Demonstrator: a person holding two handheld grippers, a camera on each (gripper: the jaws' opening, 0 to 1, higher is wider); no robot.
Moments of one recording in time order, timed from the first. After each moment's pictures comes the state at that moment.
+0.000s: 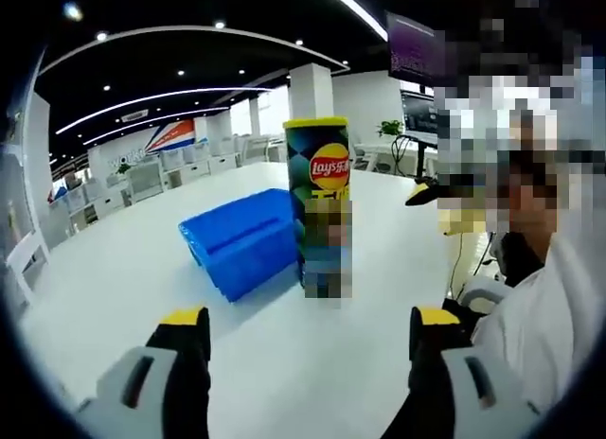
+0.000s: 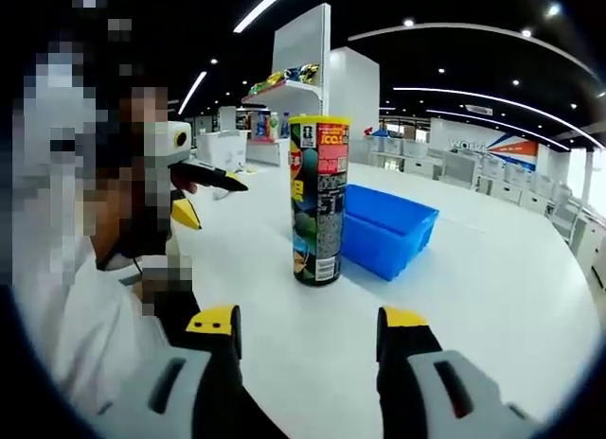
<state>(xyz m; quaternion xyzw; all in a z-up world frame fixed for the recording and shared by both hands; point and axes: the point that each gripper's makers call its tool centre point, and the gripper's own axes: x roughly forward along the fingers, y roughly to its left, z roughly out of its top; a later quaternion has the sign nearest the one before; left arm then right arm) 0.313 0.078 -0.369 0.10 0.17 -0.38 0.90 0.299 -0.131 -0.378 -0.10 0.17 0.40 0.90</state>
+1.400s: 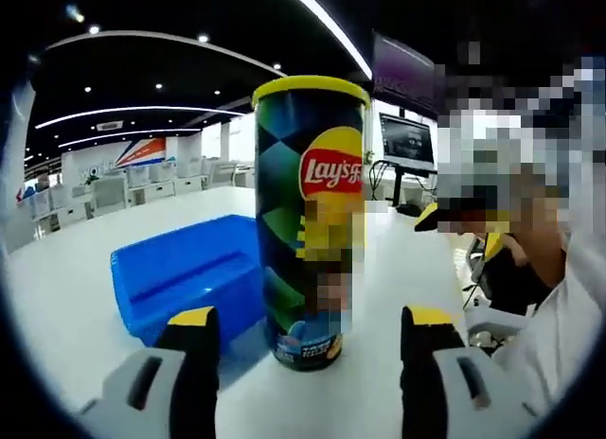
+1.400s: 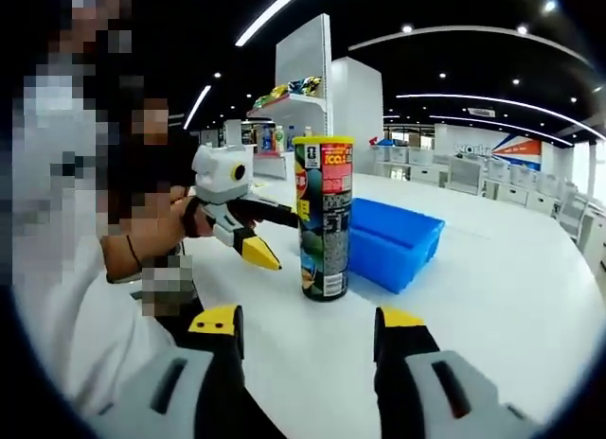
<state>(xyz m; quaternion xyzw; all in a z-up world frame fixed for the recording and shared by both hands) 0.376 -0.009 -0.387 0.04 0.13 -0.46 0.88 0.297 -0.127 -0.363 -0.07 0.15 0.42 0.89</state>
